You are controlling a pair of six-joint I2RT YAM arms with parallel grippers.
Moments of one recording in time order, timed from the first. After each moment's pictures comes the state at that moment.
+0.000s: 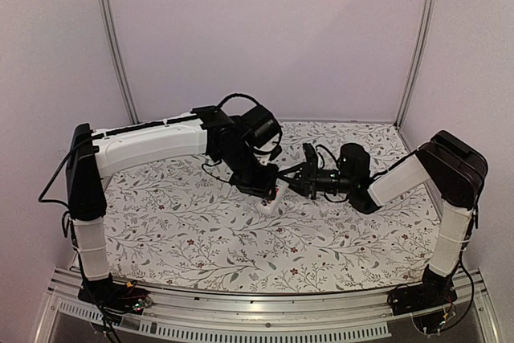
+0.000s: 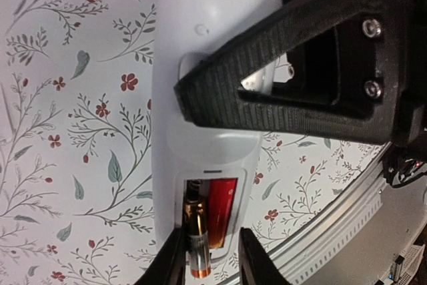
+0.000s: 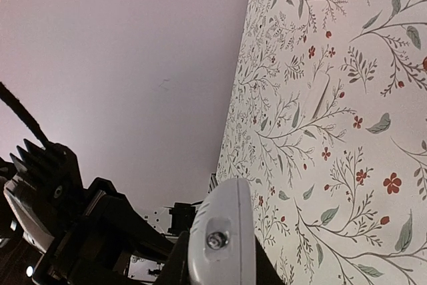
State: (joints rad) left arm -0.97 1.97 1.76 -0.95 0.11 -0.55; right arm 0.65 1.90 0.79 0.99 -0.72 1.23
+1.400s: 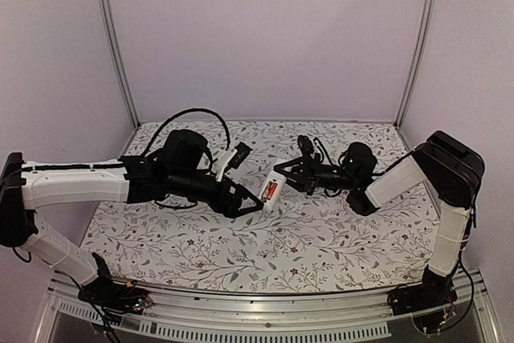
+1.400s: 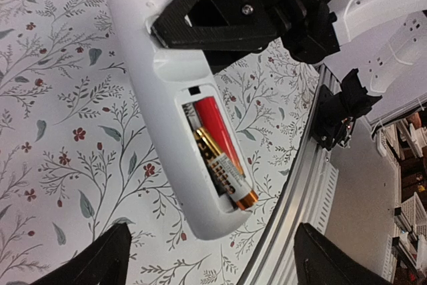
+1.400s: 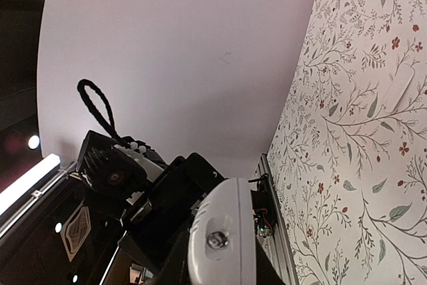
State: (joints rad) left arm -0.90 1.39 0.91 -0.13 0.36 -0.35; right arm 0.66 1.92 0.79 1.27 -0.83 1.39
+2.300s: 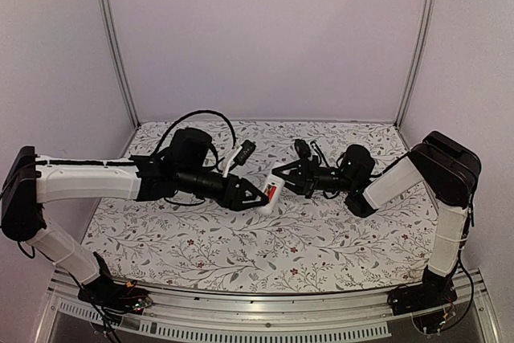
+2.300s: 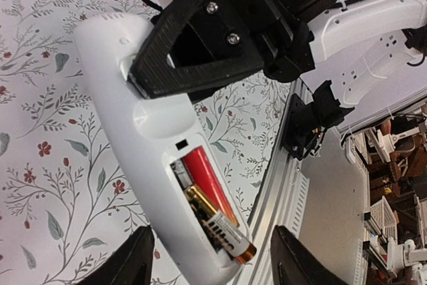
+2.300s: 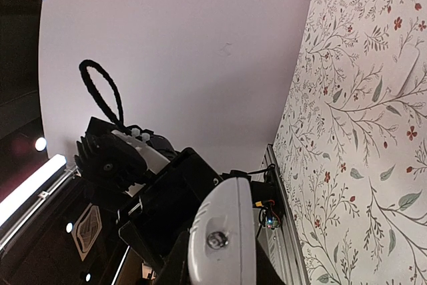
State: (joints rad) left arm -0.87 1.49 0.92 0.02 0.51 -0.44; right arm 0.68 1.95 0.79 1.31 -0.85 1.46
